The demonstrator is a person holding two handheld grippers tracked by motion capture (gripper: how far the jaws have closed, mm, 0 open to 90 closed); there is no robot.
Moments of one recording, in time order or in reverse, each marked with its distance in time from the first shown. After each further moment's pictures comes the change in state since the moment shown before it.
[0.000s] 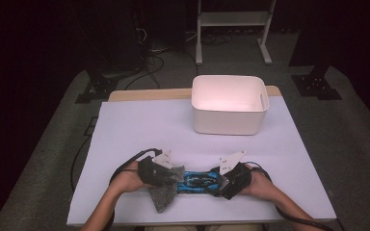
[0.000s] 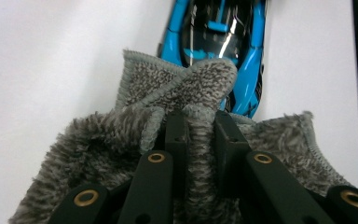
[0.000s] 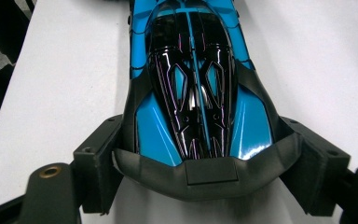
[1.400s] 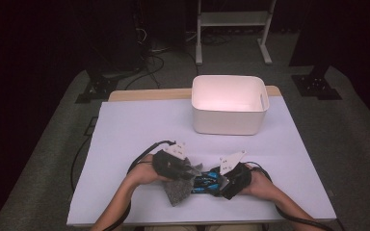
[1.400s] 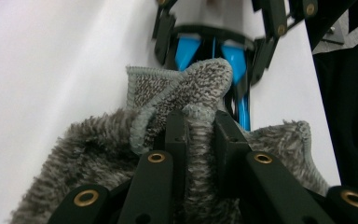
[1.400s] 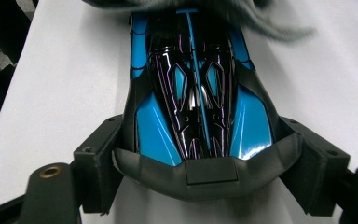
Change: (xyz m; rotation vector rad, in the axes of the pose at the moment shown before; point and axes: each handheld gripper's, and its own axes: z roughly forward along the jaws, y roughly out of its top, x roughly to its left) left arm 0.010 0.046 0.027 -0.115 -0.122 0.037; right arm -0.001 -0.001 0.000 -0.008 0.003 -0.009
